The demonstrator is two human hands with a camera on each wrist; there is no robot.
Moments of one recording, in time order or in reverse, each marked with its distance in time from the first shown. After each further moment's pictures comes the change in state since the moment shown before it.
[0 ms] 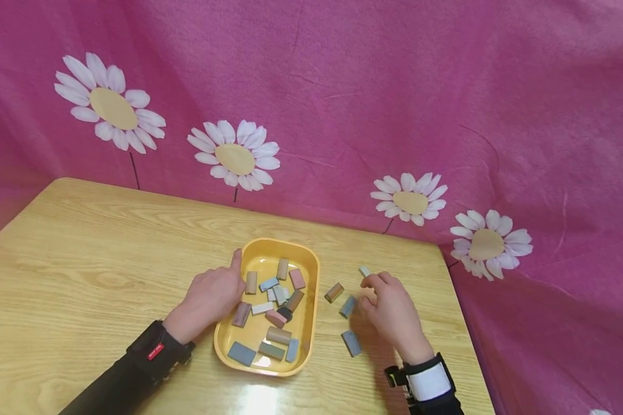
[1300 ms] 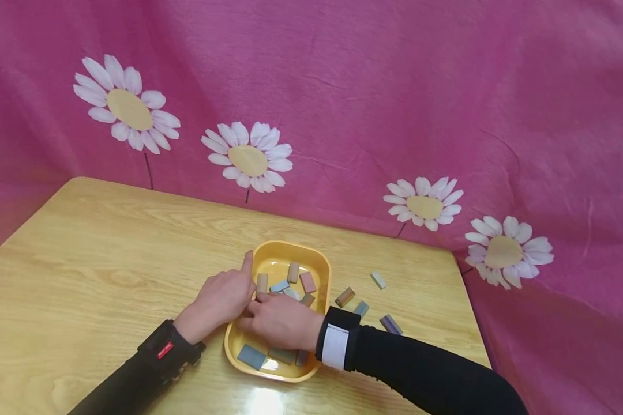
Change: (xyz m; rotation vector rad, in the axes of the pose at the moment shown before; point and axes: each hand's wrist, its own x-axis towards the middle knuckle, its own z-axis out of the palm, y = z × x) left_hand 0.001 -0.005 -0.001 -0.051 -0.004 0.023; right_hand 0.057 -0.161 0.067 -0.353 -0.251 -1.077
